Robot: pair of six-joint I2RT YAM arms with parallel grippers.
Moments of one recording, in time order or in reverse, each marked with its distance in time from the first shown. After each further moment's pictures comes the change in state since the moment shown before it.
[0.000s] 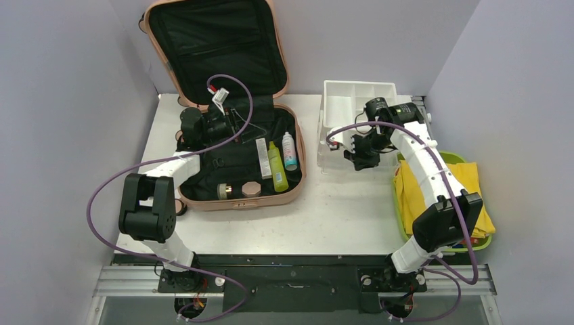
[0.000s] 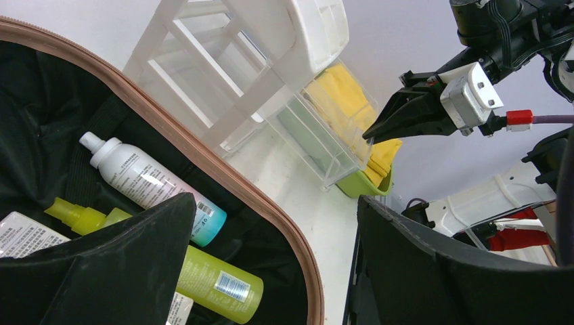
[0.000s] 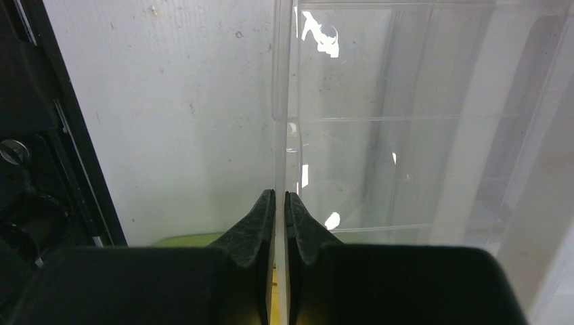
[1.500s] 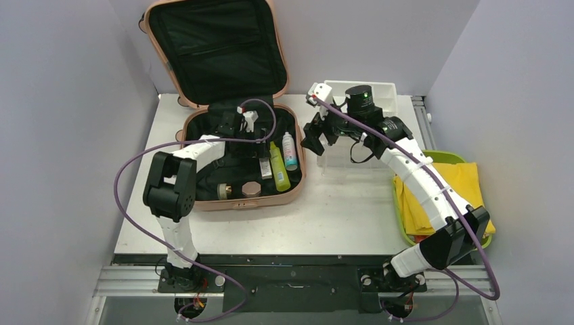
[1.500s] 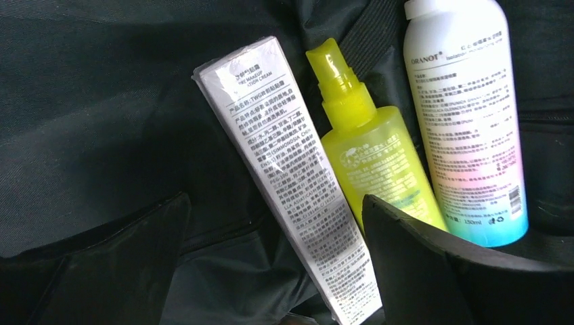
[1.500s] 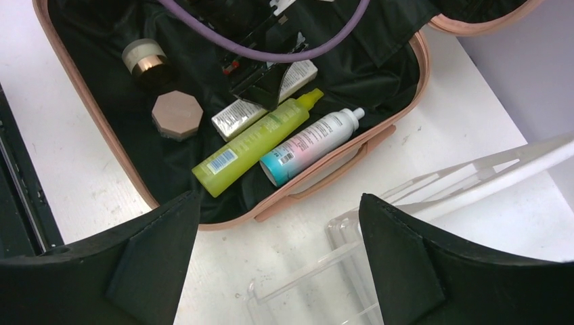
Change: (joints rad) left arm -0.165 0.238 0.283 -0.977 -0.737 0.541; right arm 0.224 -0.114 -0.070 0.797 -0.070 0.867
